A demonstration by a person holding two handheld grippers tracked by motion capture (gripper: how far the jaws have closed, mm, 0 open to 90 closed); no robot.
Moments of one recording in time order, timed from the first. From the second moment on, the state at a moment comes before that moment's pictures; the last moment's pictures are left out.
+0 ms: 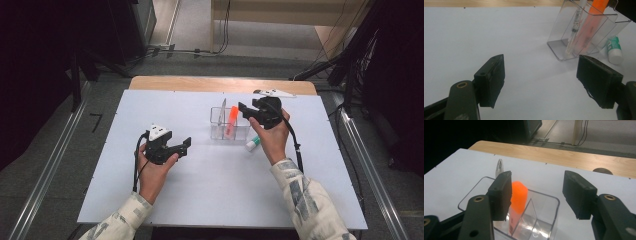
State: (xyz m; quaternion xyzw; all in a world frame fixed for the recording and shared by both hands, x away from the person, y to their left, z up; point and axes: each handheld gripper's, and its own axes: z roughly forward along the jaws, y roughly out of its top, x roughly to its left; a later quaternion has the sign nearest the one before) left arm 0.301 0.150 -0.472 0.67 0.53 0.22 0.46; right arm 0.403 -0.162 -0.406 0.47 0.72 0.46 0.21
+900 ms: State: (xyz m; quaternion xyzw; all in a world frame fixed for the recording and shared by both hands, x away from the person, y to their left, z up) left arm 0.302 0.143 -0.475 0.68 0.52 0.23 0.45; right arm 0.369 -0.224 -0.436 0.50 0.72 0.44 0.21
